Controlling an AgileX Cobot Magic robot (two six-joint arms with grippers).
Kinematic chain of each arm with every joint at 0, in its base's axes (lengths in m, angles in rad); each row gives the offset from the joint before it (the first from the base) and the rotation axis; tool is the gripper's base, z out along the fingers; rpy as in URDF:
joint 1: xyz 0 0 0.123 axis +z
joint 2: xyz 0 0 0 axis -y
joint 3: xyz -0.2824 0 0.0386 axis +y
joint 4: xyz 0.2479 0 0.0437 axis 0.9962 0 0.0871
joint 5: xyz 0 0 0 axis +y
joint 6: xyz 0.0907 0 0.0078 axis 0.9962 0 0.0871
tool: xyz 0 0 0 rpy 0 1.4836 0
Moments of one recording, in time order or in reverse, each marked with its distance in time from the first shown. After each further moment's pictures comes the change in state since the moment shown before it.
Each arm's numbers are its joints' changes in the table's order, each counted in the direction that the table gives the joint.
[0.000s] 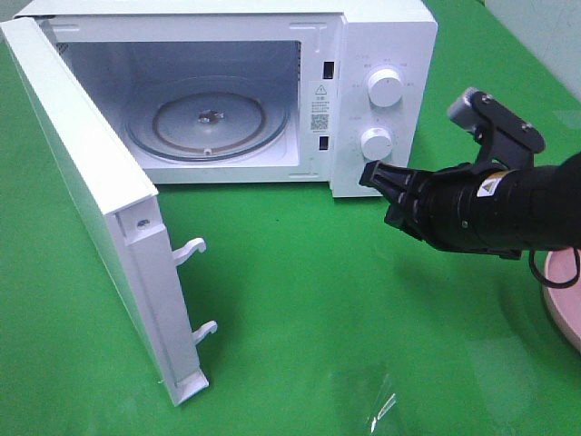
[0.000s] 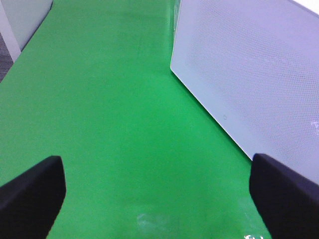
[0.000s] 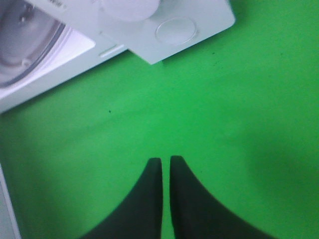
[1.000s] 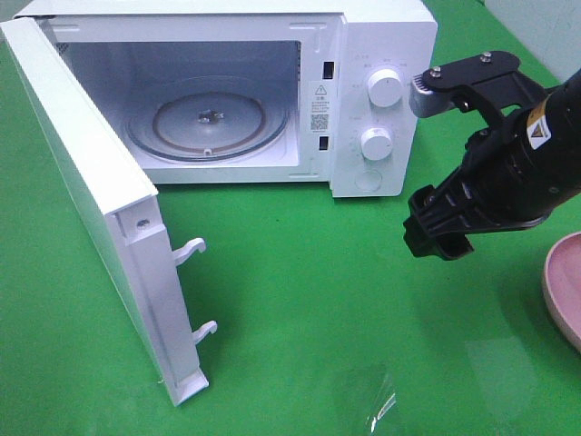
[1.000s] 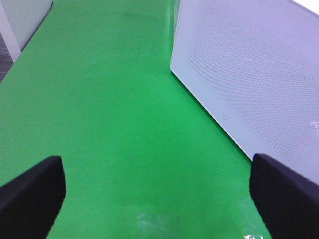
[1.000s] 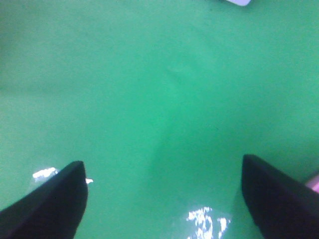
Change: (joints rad) left arm 0.000 0.000 0.000 0.000 0.000 0.000; right arm 0.000 0.181 -0.230 -0.560 0.806 -0.201
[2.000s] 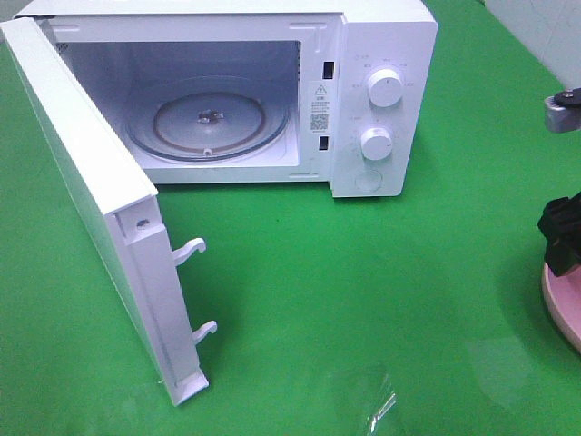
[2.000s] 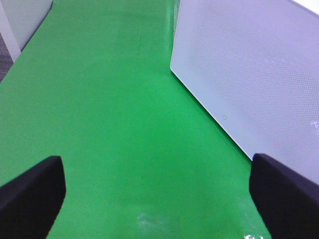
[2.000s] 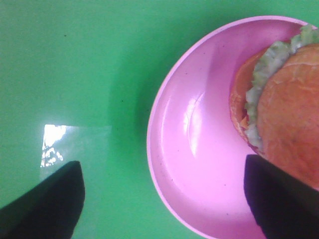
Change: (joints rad) left arm 0.000 0.000 0.000 0.000 0.000 0.000; right arm -0.371 0.004 0.006 -0.047 0.225 -0.078
